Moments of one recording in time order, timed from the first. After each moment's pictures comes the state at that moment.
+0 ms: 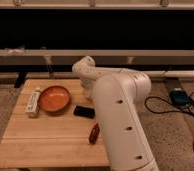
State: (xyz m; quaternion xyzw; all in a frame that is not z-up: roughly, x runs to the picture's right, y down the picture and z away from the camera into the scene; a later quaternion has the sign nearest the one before) arm -0.021 0.024 0.984 -0.25 0.13 0.28 0.92
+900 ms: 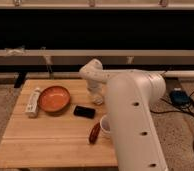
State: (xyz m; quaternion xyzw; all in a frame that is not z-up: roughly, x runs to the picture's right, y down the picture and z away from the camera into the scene) arm 0.017 0.057 0.951 -0.26 0.14 0.30 0.91
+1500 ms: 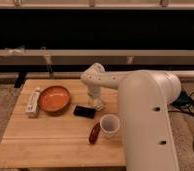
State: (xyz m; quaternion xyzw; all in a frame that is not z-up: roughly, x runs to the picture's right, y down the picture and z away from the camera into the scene) arm 0.001 0.083 0.920 -0.28 0.12 0.29 0.91
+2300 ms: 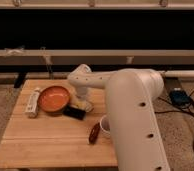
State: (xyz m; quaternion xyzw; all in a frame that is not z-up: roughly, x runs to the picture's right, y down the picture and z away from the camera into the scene) arm -0.079 0.094 0.917 -0.31 0.08 0.22 0.92
